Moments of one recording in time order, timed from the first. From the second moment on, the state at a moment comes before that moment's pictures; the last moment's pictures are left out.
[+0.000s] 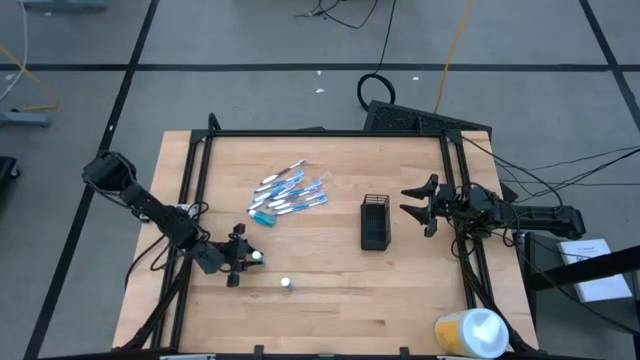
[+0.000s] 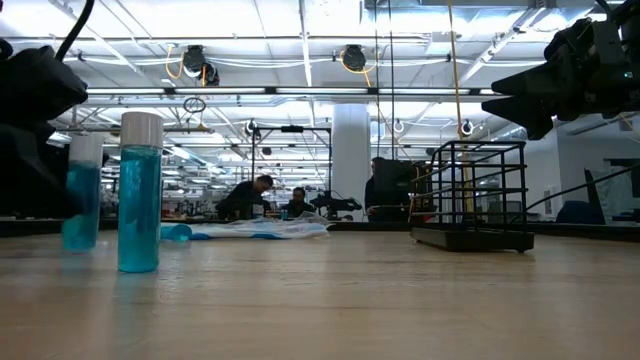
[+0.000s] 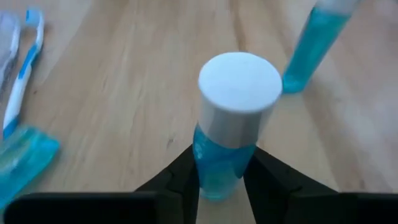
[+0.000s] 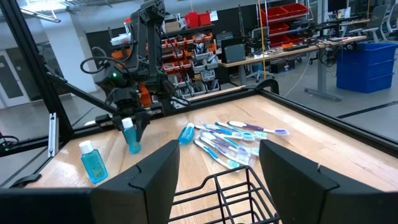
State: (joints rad) left arm -0.68 1.24 0.14 0.47 -0.50 -0.39; right arm -0.06 0.06 0.02 0.08 0.13 0.19
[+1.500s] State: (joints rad) left arm 0.12 1.76 0.94 0.45 0.11 -0.01; right arm -0.06 0.06 0.02 0.20 0.16 0.21
